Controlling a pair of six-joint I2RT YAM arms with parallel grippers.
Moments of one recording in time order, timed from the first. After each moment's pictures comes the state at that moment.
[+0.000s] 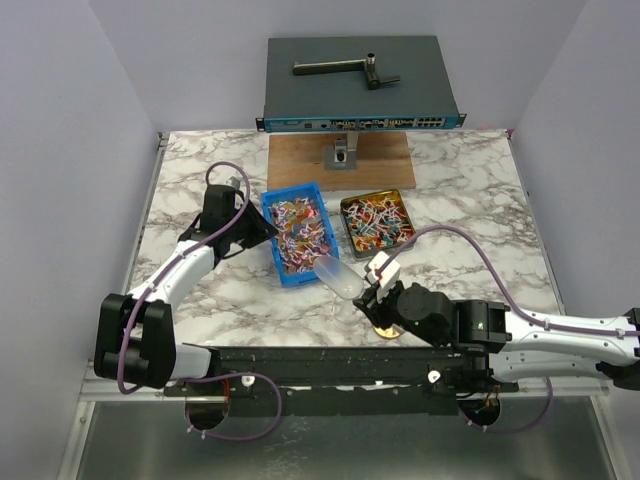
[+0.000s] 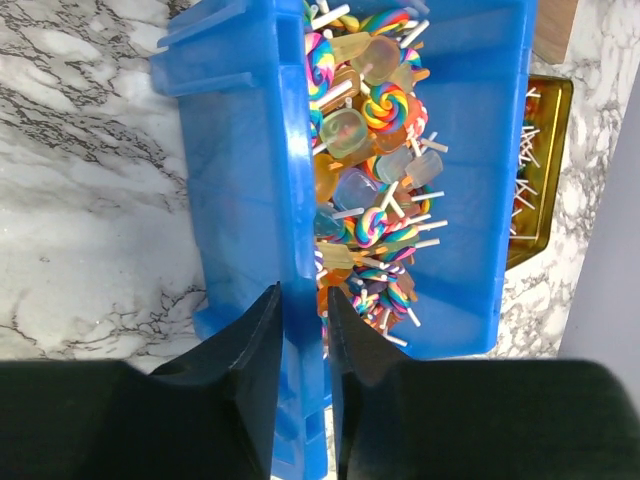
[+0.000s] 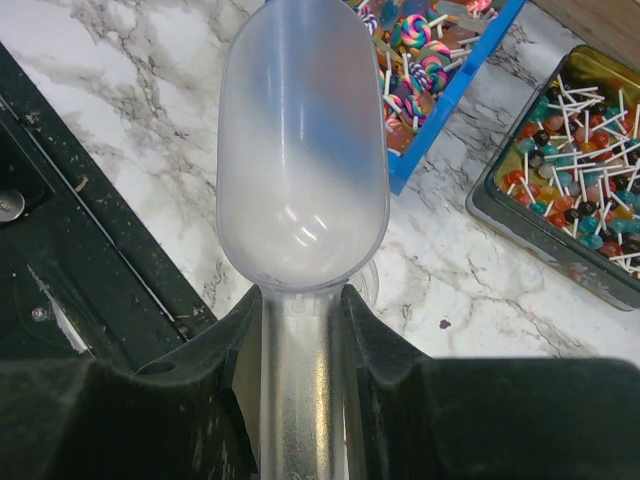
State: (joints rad) left arm -0.19 1.33 0.80 -0.17 0.31 -0.75; right arm 1.38 0.86 0.72 -0.32 0.50 0.19
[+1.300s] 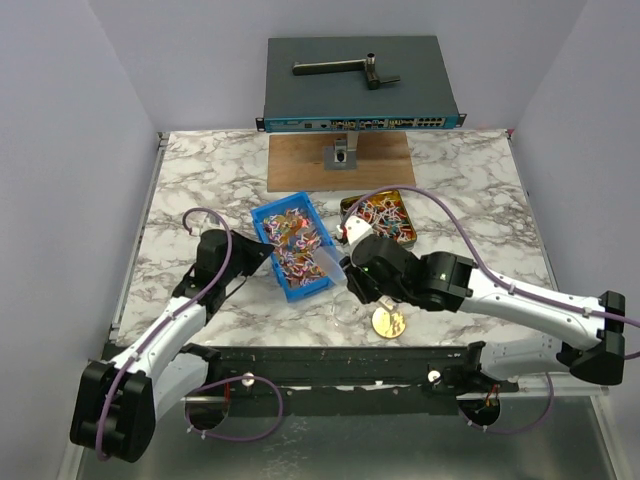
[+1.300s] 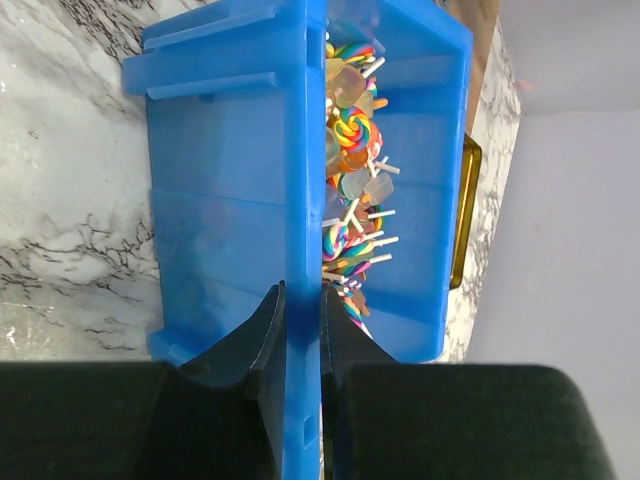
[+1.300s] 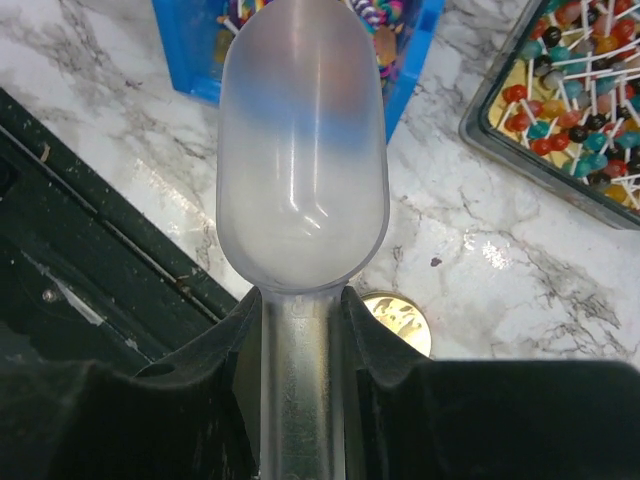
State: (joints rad) left arm -0.27 0.95 0.40 0.07 0.13 -1.11; right arm 1.19 1.22 1.15 -0.74 0.33 0.30
